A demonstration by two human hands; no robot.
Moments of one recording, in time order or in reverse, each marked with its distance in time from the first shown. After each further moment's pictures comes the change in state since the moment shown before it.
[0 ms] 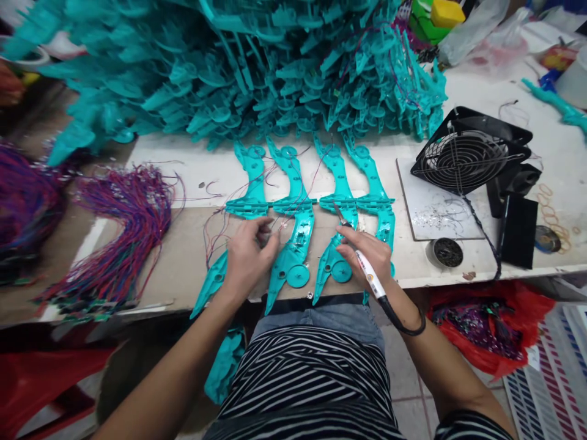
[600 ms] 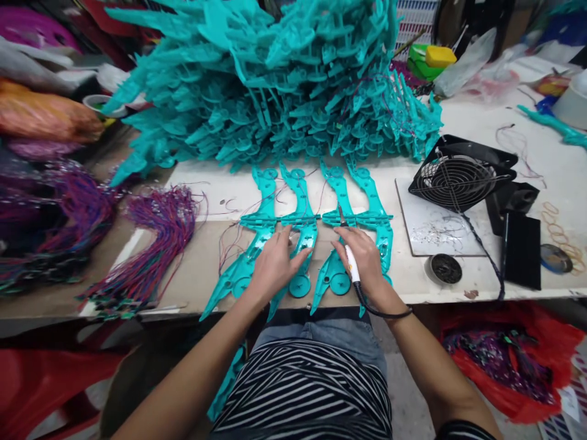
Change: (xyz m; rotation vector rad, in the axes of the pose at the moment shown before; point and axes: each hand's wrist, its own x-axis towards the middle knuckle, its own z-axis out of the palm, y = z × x) left_hand -0.003 0.030 0.016 0.339 -0.129 0.072; right_hand 0.014 0.033 0.017 -0.161 -0.014 -0.066
